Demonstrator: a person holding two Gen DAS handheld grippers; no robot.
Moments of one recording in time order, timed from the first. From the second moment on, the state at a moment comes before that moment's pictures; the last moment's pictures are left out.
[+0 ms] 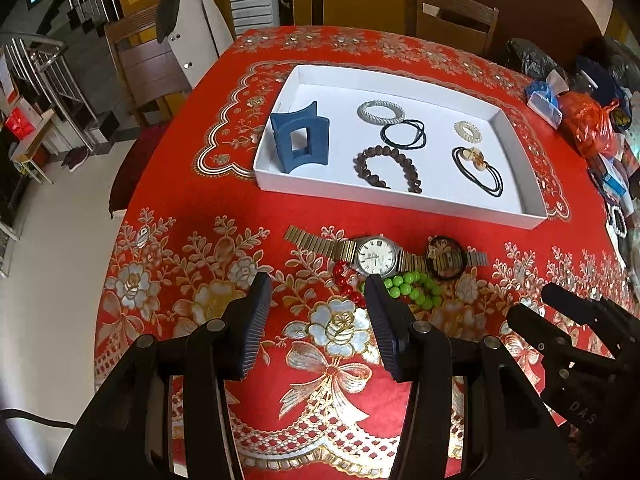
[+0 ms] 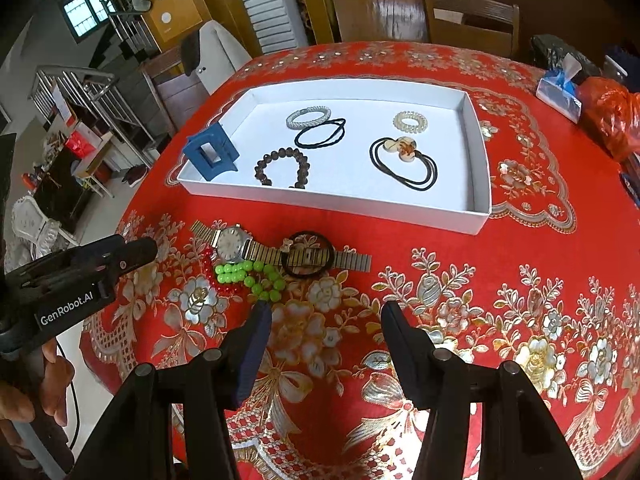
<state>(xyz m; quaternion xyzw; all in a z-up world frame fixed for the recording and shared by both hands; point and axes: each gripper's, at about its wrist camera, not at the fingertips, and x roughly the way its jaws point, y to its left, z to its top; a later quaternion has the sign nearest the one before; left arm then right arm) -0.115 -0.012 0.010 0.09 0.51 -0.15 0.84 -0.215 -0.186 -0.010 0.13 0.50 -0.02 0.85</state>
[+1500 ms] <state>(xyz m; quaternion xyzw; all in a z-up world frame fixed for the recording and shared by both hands) -0.076 0.053 -0.028 0.00 0.59 -0.10 0.80 -0.159 -0.141 -0.063 0.07 0.54 0.04 0.84</state>
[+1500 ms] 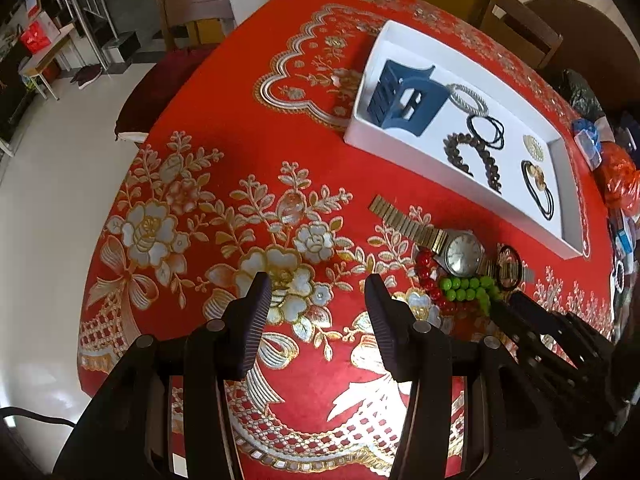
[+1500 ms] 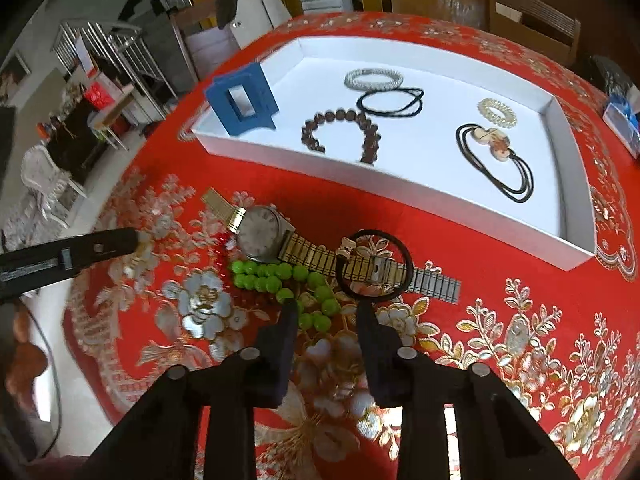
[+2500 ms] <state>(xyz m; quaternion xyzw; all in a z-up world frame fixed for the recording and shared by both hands) -0.069 0.022 -0.048 0.00 0.62 -0.12 0.78 -0.160 -0.175 -0.063 0.11 0.55 0.01 0.83</state>
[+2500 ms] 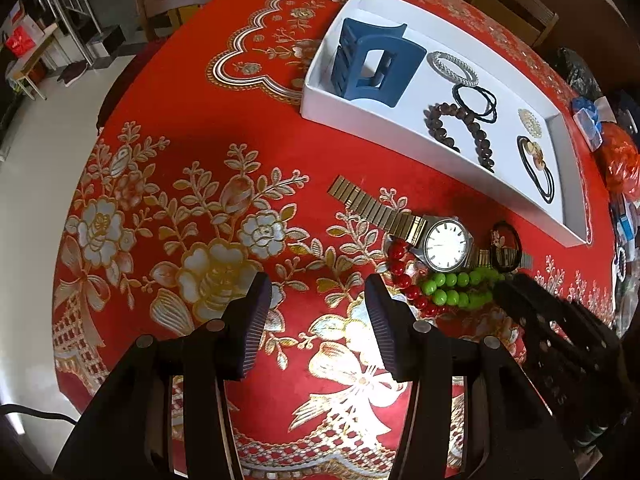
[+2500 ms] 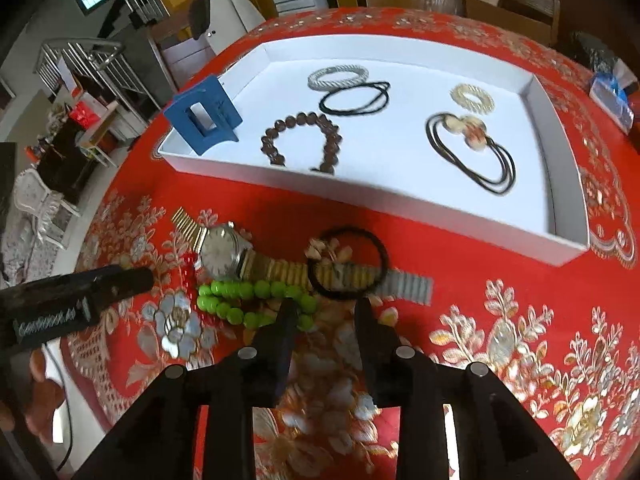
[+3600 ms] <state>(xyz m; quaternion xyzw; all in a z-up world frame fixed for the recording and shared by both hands) -0.056 -0.031 -0.044 0.02 0.62 -0.15 0.77 -0.184 -0.213 -0.061 0.11 0.56 0.00 0.82</state>
